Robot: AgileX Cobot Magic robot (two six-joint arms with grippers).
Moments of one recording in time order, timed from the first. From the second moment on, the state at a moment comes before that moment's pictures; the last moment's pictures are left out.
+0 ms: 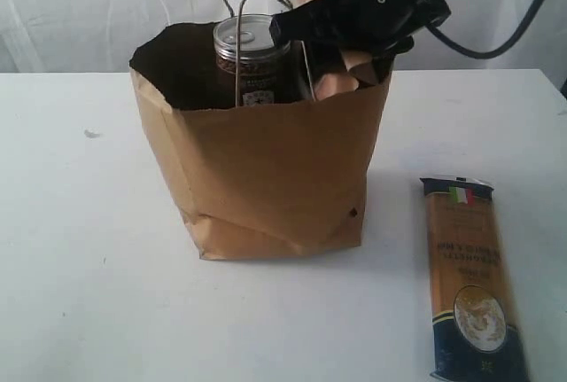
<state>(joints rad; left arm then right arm) -0.19 0.01 0.02 0.03 0.29 0.08 0.53 1.72 -1.67 0.01 1.03 0.13</state>
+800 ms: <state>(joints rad) -0.19 0.01 0.02 0.03 0.29 0.08 0.53 1.67 -1.68 0.01 1.00 0.09</state>
